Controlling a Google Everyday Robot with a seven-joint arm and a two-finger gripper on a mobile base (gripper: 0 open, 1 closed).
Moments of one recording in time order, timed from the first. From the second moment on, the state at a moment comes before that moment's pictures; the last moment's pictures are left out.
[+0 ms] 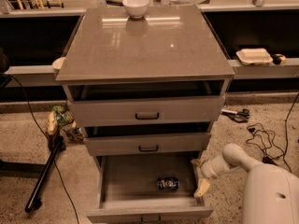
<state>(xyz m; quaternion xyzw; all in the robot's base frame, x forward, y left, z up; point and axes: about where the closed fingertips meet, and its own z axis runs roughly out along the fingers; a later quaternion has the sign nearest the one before) 0.561 -0.230 0.248 -0.61 0.71 0.26 0.22</state>
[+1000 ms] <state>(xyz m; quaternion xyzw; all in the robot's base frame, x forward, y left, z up) 0.571 -0.147 0.178 -0.63 0.70 0.26 0.22</state>
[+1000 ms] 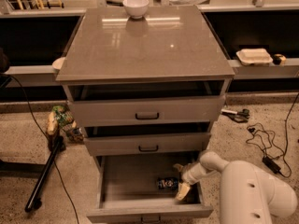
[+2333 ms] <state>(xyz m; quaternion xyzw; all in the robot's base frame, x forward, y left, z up) 0.590 -0.132 0.125 -0.62 0.71 0.26 0.22</state>
